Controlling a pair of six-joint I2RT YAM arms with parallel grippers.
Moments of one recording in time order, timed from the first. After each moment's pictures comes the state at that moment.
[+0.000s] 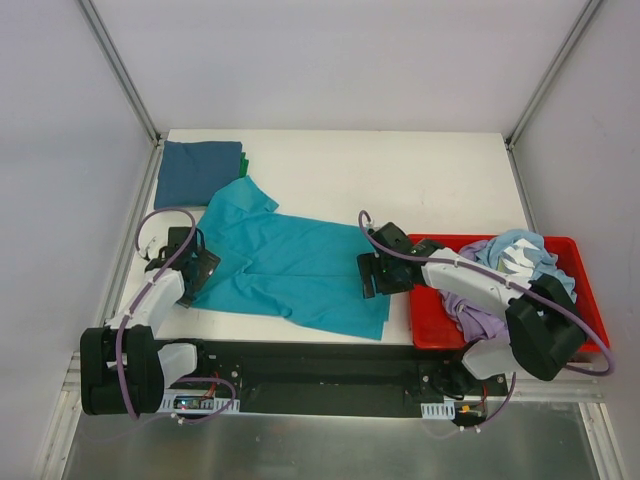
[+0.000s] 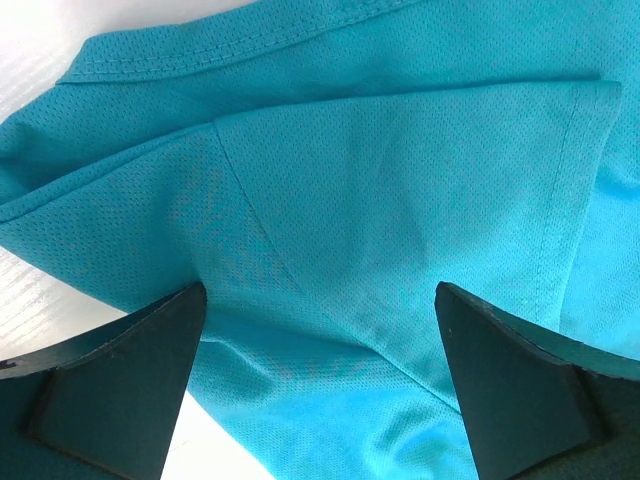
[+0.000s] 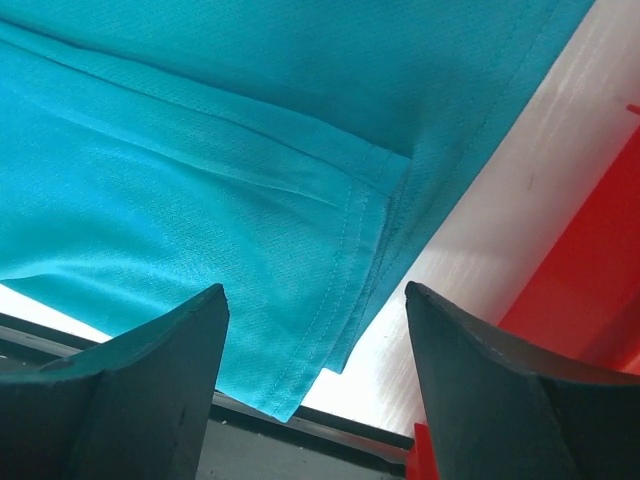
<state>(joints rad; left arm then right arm) 0.05 1.13 0.52 -0.52 -0.25 -0.96 0.73 1.40 0.83 -0.62 0.03 0.46</state>
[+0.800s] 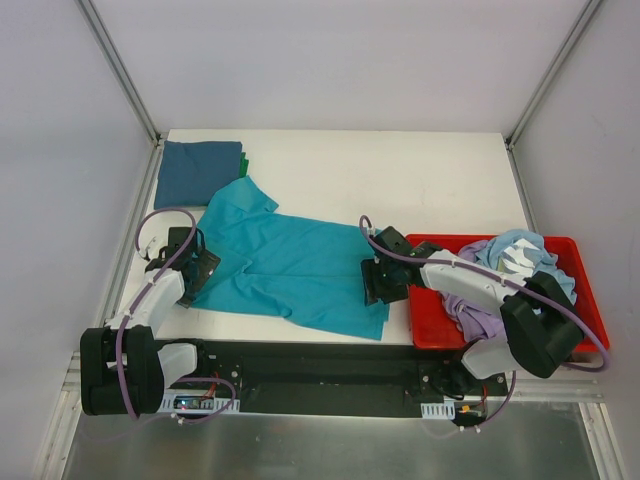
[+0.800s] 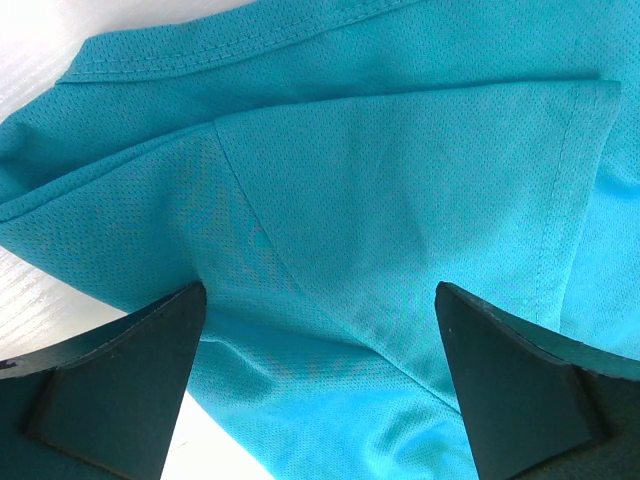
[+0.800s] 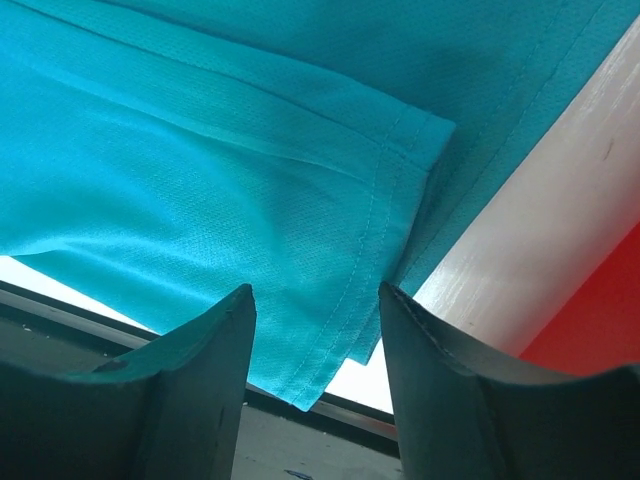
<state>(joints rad) 0.05 1.13 0.52 -0.52 -0.26 -0.97 0.72 1.43 0.80 -0.61 -0.07 0.51</state>
